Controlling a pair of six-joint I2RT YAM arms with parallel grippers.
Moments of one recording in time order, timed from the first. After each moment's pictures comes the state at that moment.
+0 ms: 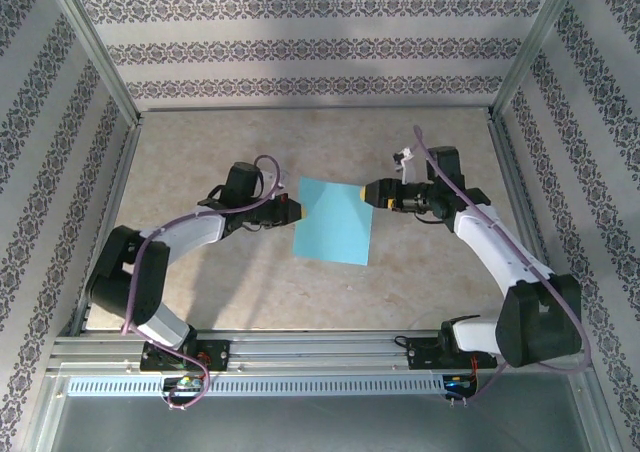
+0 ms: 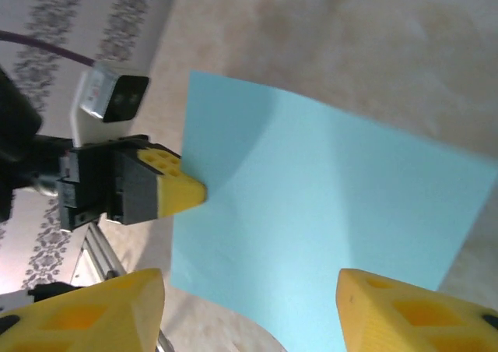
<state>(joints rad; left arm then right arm) -0.38 1.59 0.87 -0.03 0.71 -0.62 0.18 1.32 0.91 -0.38 -0.78 0.39</state>
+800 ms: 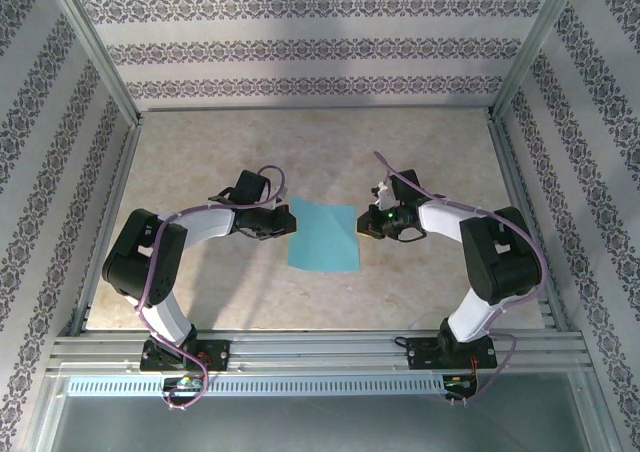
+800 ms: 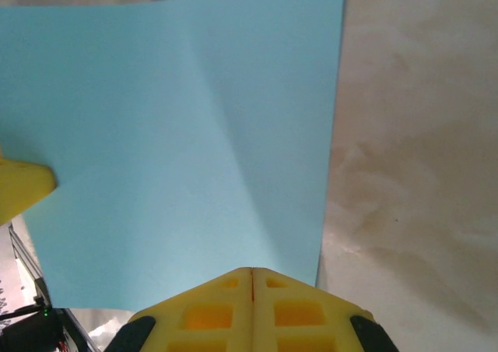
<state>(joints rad) -0.38 1.71 0.91 -0.19 0.59 -0.58 0.27 1.70 0.84 -0.27 -0.66 0.49</state>
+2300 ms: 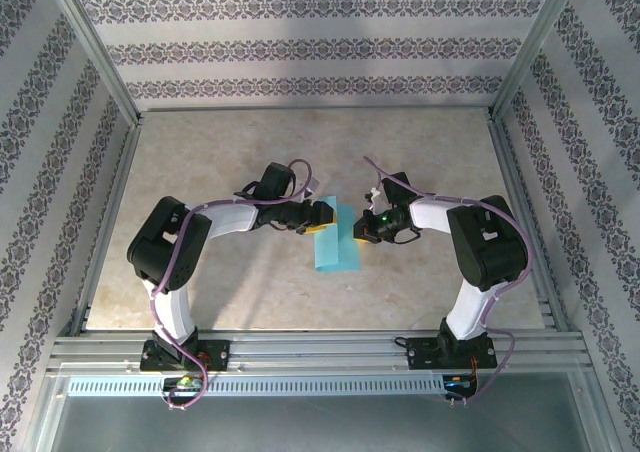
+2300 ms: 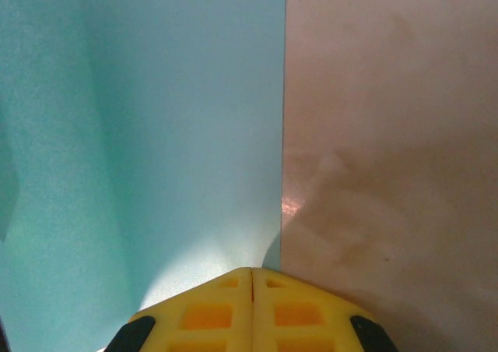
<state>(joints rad) -0.50 1.87 1.05 0.01 0.79 -0.72 0.30 1.80 0.88 -0.28 -0.64 0.45</state>
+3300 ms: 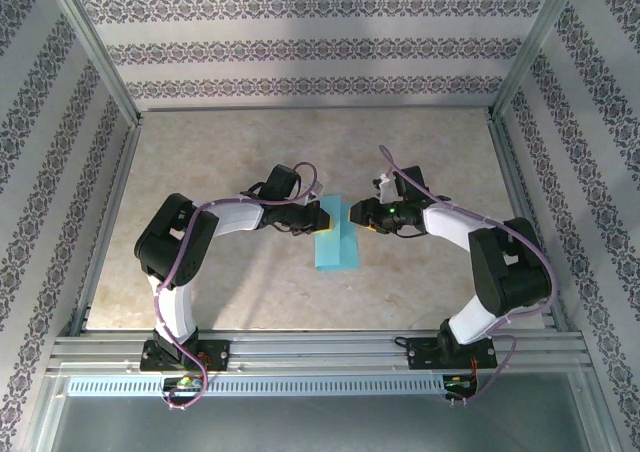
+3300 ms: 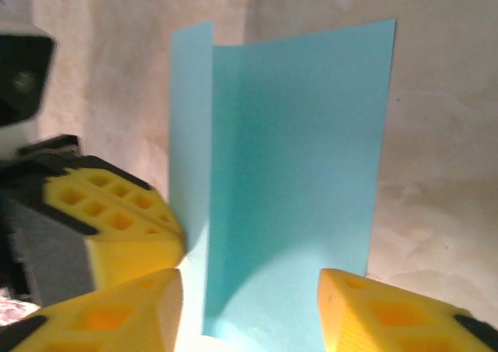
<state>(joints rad) -0.51 1.91 1.08 -0.03 0.76 -0.68 0.26 1.60 0.81 -0.15 -0.69 0.54</state>
